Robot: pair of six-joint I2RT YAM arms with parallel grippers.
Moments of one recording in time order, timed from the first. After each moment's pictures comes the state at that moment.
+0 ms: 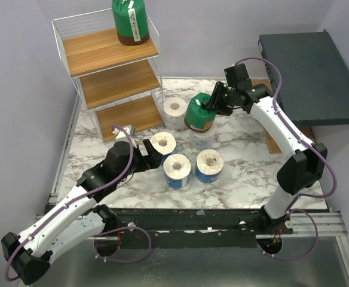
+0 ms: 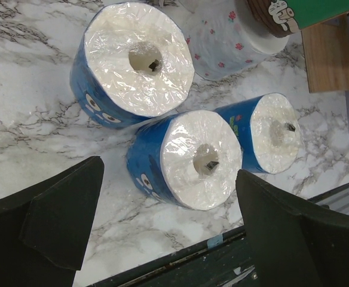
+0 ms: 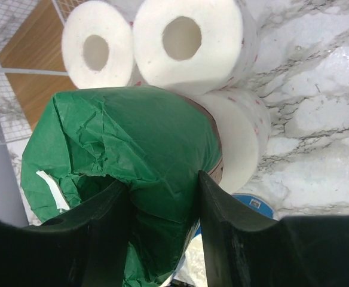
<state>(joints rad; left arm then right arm) -0.71 0.73 0.68 -0.46 -0.16 -0.77 0.41 1.73 1.70 -0.81 -0.07 0.64</state>
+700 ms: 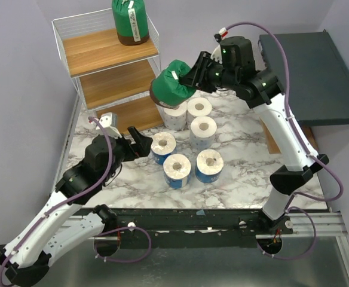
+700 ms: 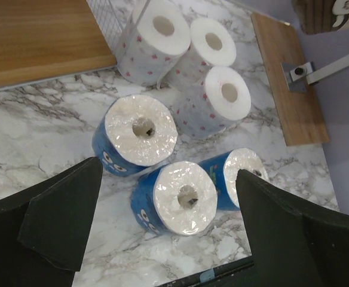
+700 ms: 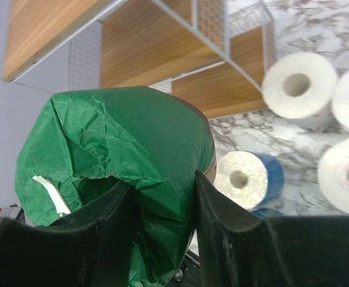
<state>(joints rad) -0.71 0.68 0.91 -0.58 -0.31 -0.68 0.60 1.74 2.24 -0.93 -0.11 0.70</state>
